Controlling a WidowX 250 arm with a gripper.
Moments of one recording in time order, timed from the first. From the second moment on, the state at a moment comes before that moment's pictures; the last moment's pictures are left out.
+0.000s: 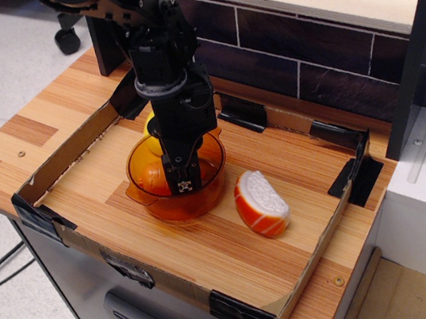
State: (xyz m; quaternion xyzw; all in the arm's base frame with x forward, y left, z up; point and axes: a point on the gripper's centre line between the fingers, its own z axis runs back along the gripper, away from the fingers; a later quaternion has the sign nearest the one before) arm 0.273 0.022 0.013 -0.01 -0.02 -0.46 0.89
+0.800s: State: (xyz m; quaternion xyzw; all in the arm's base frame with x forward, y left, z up) arm 0.293 0.002 0.091 -0.01 -0.11 -0.40 0.91
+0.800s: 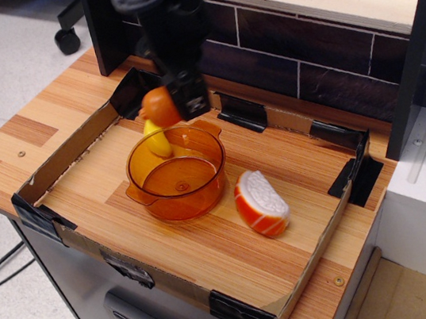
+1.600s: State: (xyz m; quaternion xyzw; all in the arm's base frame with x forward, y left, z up) arm 0.324 -0.063 0.029 0.01 -0.07 -0.42 0.91
